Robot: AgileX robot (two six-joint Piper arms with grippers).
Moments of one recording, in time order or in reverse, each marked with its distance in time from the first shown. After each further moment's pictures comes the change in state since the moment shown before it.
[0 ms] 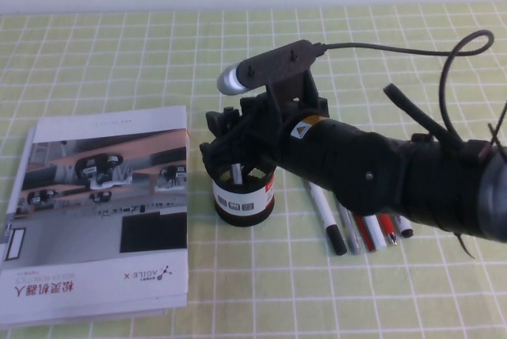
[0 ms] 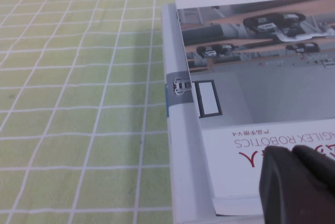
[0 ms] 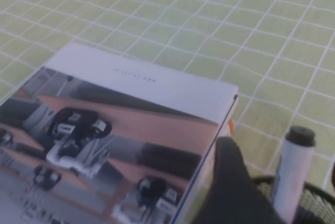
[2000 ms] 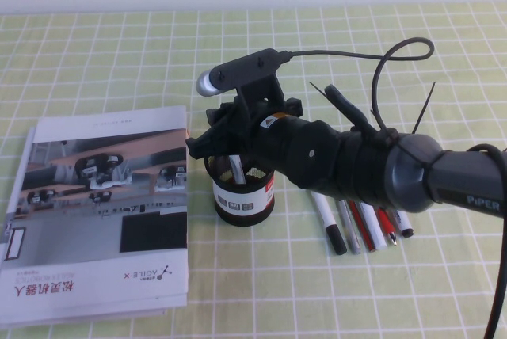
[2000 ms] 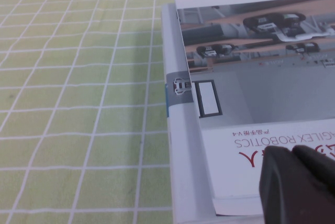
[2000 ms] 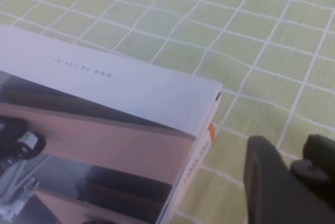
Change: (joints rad) right arm -0.033 0.253 -0.216 0.162 -0.011 -0.176; left arm 0.000 0.000 0.000 0.000 0.000 0.000
